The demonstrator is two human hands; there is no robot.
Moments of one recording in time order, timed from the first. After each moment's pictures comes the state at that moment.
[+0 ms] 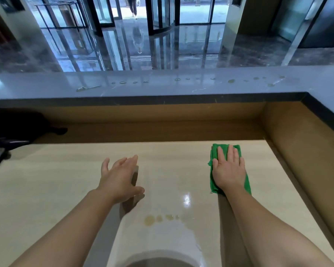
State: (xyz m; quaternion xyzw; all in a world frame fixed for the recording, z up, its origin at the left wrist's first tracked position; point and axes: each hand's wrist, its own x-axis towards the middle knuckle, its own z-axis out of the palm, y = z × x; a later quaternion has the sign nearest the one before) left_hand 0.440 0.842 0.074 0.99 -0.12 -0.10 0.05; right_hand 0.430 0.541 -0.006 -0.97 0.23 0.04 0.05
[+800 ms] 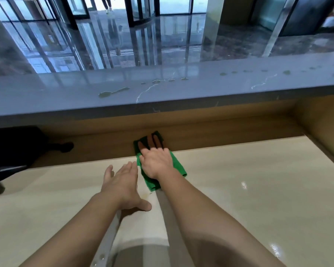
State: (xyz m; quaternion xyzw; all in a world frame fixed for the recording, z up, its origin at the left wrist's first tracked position) left_hand 0.552 0.945 0.044 0.96 -0.16 -0.23 -0.05; right_hand 0.588 0.821 0.017 -0.99 0.01 0.11 0.13
